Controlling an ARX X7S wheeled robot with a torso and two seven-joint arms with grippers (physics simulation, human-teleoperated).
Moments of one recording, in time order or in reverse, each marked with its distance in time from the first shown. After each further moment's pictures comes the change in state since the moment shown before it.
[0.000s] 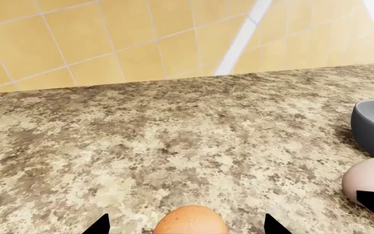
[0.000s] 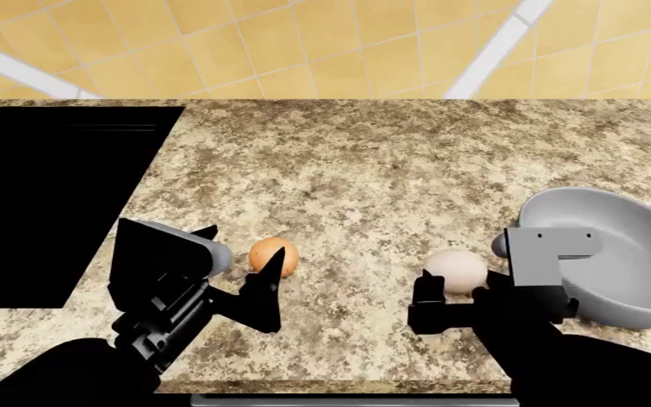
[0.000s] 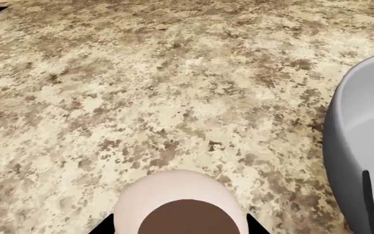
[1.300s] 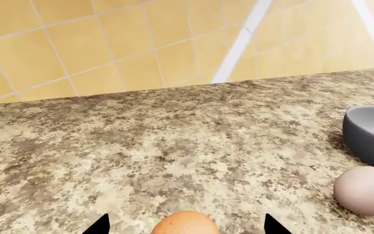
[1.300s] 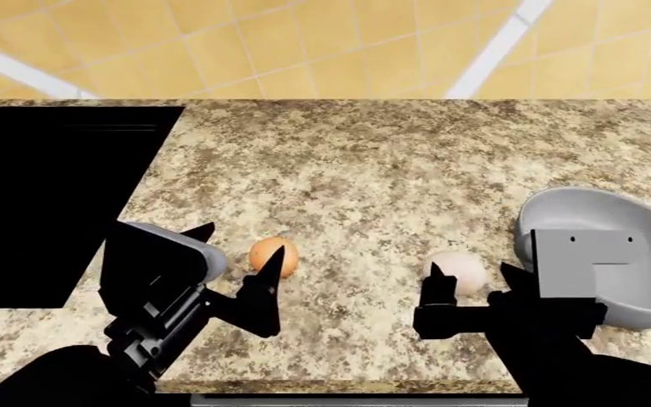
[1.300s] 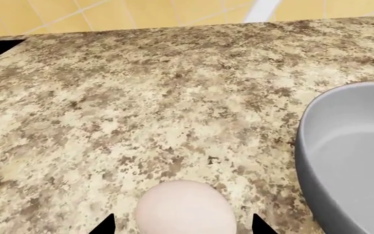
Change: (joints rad) left arm 0.009 0.023 -0.045 0.075 0.004 -0.054 0.011; right arm -0.019 -0.016 0.128 -0.170 0.195 0.075 0.198
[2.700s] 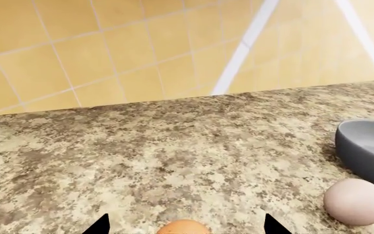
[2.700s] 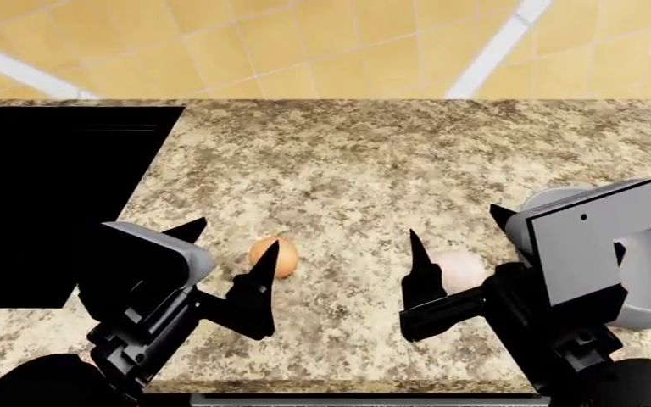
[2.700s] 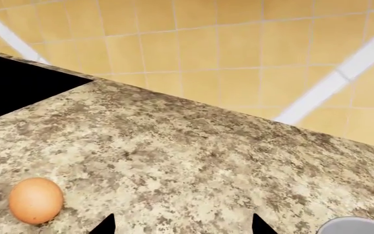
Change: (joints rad) left arm 0.000 0.035 -0.093 0.089 -0.032 -0.085 0.009; right arm 0.232 0.019 0.025 -0.177 0.167 0.197 0.020
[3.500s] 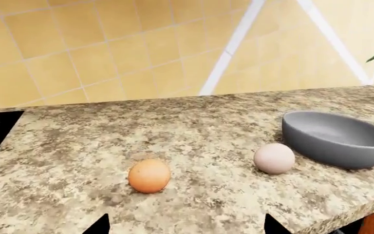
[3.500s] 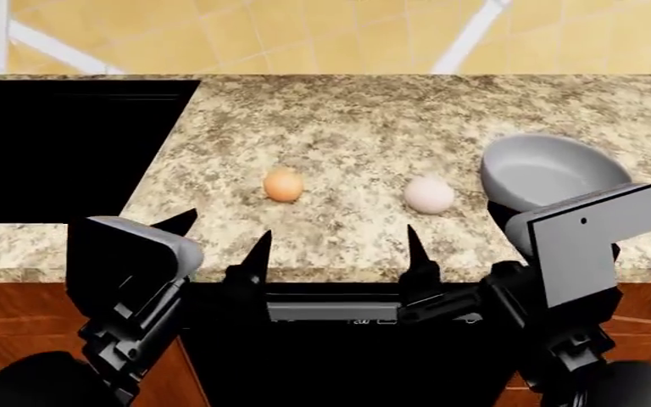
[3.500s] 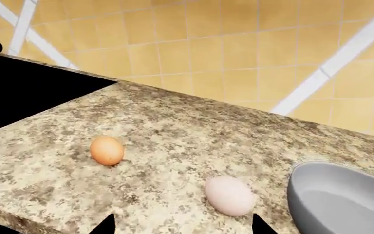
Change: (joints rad) left arm -0.010 0.023 -0.030 0.017 0.028 -0.008 0.012; right arm -0.048 -0.095 0.092 -0.059 -0.199 0.076 -0.194
